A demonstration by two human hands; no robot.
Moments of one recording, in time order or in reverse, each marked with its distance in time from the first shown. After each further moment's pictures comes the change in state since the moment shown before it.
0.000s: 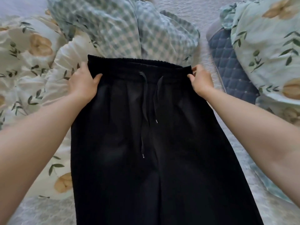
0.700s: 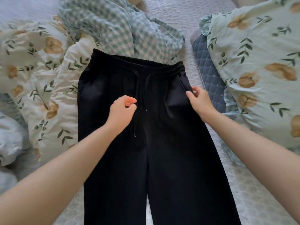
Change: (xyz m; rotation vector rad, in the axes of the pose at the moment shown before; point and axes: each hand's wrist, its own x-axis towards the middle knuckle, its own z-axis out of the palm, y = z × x) left_hand -0.188 0.071 -0.014 -0.632 -0.308 -0.010; right_hand -0.161 0.016 -0.083 0.503 -0.130 0.101
